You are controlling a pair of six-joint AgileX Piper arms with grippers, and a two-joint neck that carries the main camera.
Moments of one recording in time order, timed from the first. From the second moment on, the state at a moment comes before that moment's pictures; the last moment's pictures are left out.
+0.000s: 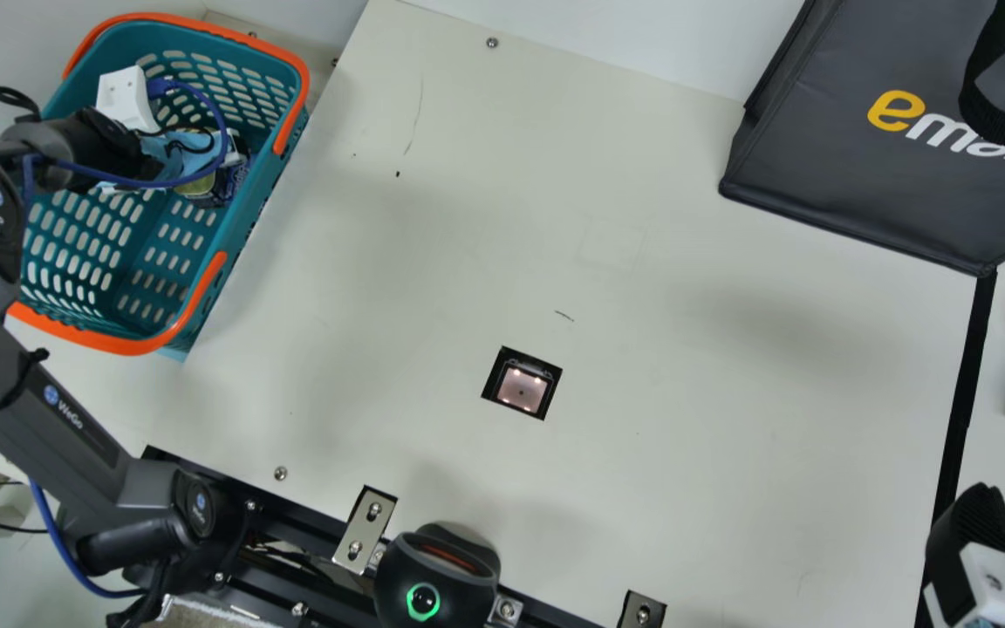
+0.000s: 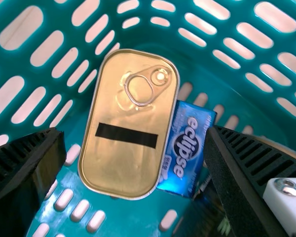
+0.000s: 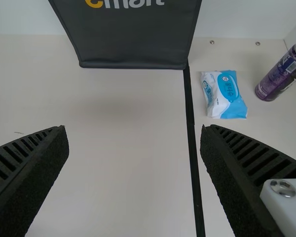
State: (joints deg) left arm 33.4 122.7 -64.1 -25.1 9.8 21.7; right arm 0.7 42.7 -69.8 -0.8 69.5 0.0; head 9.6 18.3
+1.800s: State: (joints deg) left arm 34.1 129.2 -70.1 -28.6 13.2 26.8; right arm 0.7 42.7 -69.8 -0.8 69.5 0.0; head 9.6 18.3
